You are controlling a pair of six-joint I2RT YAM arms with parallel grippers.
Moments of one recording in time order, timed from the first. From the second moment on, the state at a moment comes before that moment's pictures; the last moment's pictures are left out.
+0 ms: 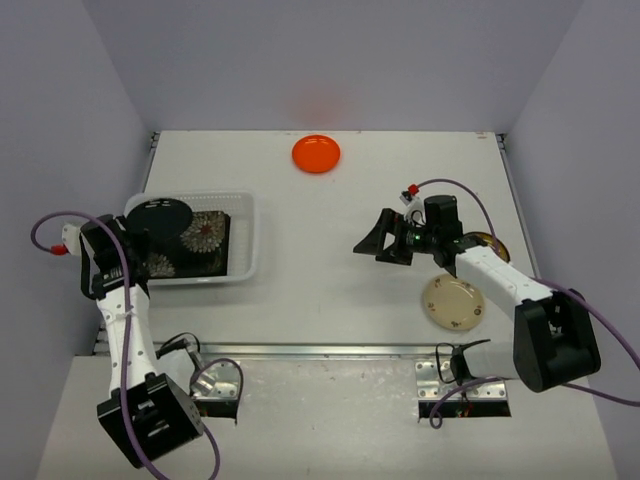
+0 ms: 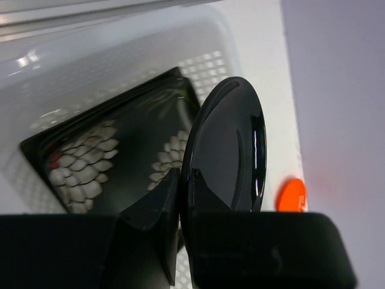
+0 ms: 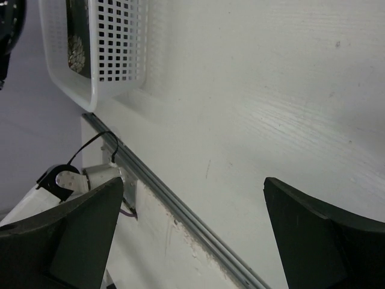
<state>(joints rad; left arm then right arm) 0.53 0.86 0.68 -0.38 -0.05 -0.97 0.26 1.32 0.66 -0.06 -0.66 0.61</state>
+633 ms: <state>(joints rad) 0.56 0.88 0.55 -0.29 0.06 -0.96 0.22 1.54 0.73 -0.02 -0.62 0.59</state>
